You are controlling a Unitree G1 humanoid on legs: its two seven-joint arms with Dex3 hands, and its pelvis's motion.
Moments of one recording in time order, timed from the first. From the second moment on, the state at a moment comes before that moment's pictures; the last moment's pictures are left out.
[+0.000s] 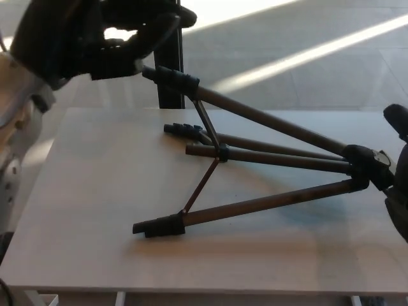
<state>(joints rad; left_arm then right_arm) -0.80 0.56 -0.08 -0.16 -0.30 0.27 -0.32 -0.20 0.01 -0.36 -0.20 0.58 0.28 0.10</state>
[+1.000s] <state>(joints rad) -1.21 0.43 -0.56 0.41 0.09 0.21 -0.32 -0.16 0.05 -0.32 -0.18 0.62 0.43 -0.02</state>
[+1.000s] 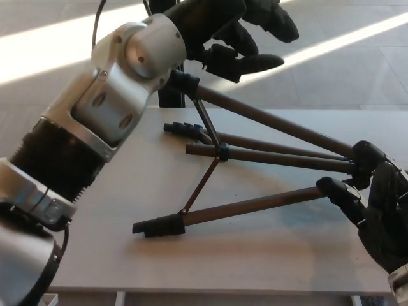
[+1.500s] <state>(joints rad) -1.30 0.42 -0.81 0.67 0.29 0.21 -0.26 -0.15 0.05 -0.30 -0.18 0.62 0.43 -0.02</state>
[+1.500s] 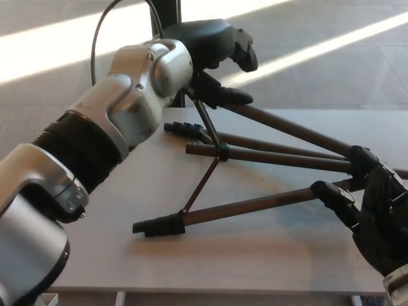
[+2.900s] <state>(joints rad) -1.33 0.24 -1.10 1.06 0.74 0.12 0.03 -0.05 0.03 -0.23 -0.22 0.62 0.46 -0.05</state>
